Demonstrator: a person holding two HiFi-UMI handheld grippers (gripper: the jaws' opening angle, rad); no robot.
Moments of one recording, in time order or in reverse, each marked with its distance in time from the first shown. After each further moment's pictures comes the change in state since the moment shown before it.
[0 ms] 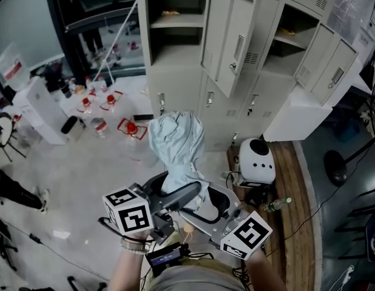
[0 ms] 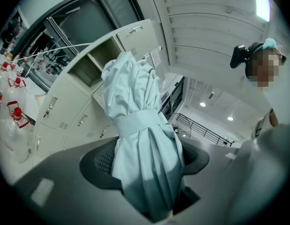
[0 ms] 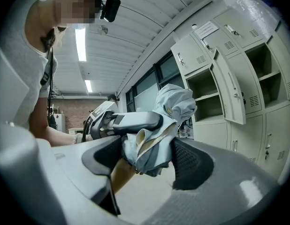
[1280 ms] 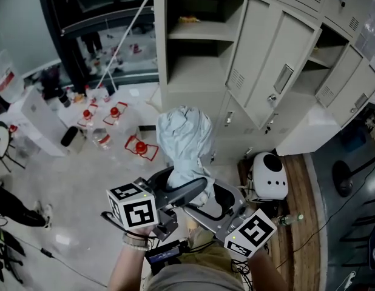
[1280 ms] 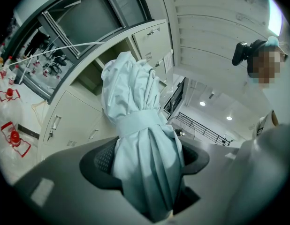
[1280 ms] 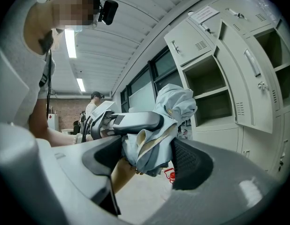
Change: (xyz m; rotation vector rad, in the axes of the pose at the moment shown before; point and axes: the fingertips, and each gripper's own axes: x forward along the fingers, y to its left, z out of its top) left arm 0.010 0.142 0.118 0.008 0.032 -0.026; right arm 0.158 -0.093 0.029 0.008 -0.002 -0.043
